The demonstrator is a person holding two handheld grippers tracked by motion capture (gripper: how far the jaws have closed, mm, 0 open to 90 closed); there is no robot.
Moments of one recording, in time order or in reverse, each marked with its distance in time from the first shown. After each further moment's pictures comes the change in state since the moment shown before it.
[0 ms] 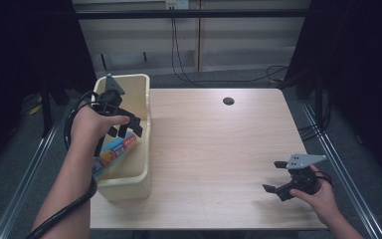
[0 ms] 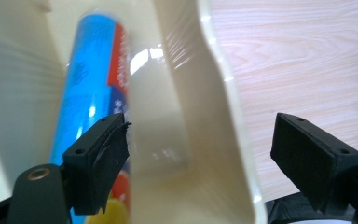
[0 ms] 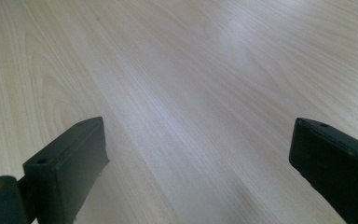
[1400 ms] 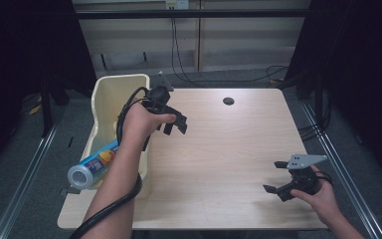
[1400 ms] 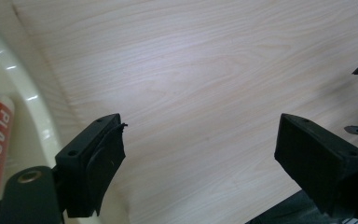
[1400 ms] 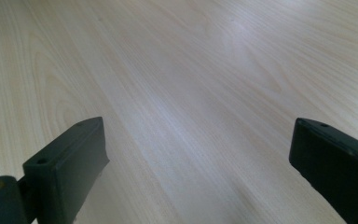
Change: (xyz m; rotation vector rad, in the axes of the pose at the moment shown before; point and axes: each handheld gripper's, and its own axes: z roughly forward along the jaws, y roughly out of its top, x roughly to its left) left arm -0.093 0.025 0.039 -0.032 -0.100 0.202; right arm 0.000 0.000 -0.002 0.000 0.004 -0.001
